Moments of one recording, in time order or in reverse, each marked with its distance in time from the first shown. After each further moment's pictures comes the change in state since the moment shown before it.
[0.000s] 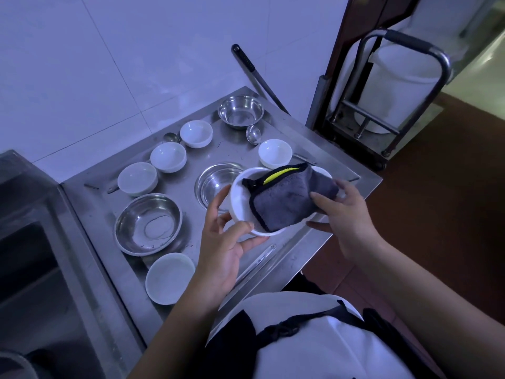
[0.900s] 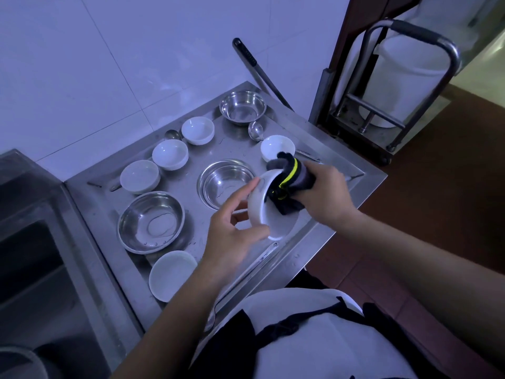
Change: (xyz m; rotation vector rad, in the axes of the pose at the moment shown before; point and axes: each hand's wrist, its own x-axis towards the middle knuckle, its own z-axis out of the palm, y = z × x) left_hand 0.004 0.012 0.011 0.534 -0.058 0.103; right_hand 0.029 -0.015 0.027 -0.745 -0.105 -0.509
